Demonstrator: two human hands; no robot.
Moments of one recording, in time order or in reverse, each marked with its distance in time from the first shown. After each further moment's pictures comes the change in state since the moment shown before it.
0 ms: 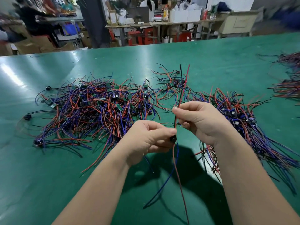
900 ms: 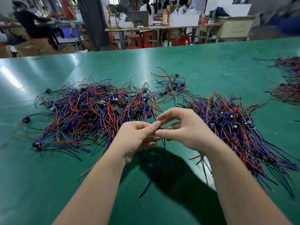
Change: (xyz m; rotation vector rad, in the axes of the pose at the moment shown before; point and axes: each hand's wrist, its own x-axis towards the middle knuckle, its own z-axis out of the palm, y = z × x) left_hand 0.008 -0.002 -0.015 -0.033 0.264 -0.018; right_hand -0.003 0.015 0.010 -0.625 -0.150 -0.256
